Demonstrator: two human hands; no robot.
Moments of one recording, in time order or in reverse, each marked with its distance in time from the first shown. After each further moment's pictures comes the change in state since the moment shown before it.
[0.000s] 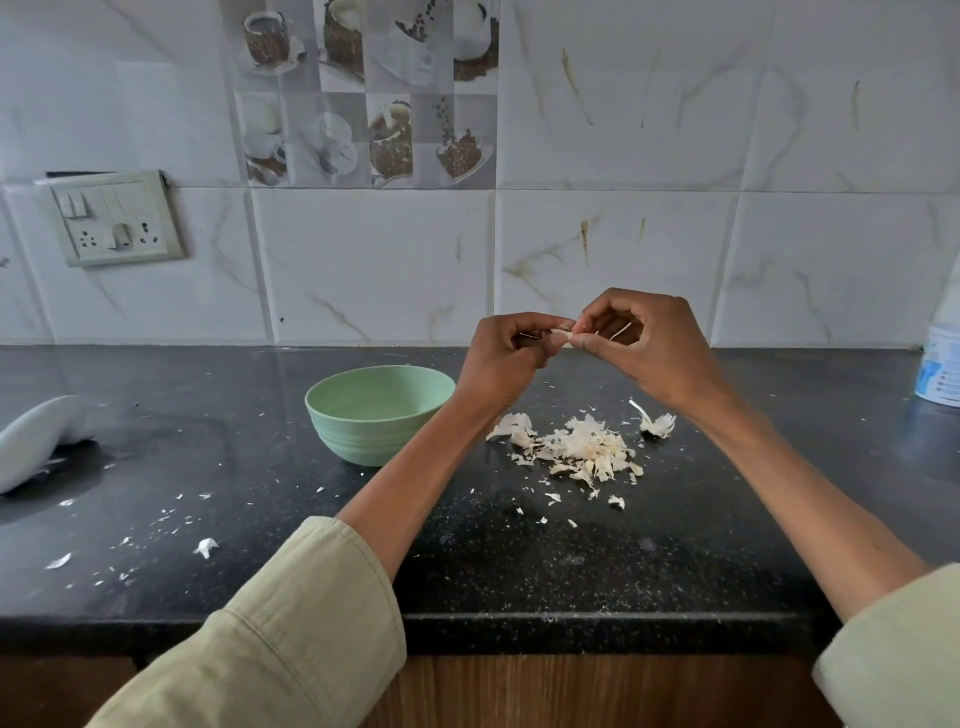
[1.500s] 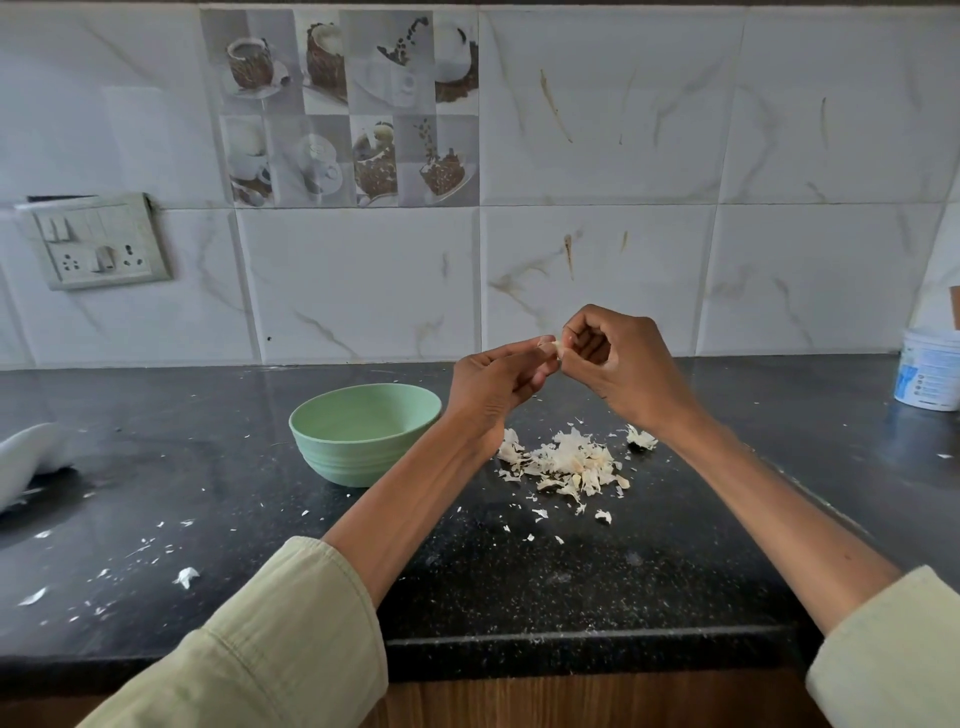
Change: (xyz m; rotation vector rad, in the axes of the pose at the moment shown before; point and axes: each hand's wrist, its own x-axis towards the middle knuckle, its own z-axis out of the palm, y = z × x) left_hand -0.010 0.004 0.013 -0.556 0.072 -0.323; right_hand -0.004 -0.004 0.009 0.000 0.000 0.015
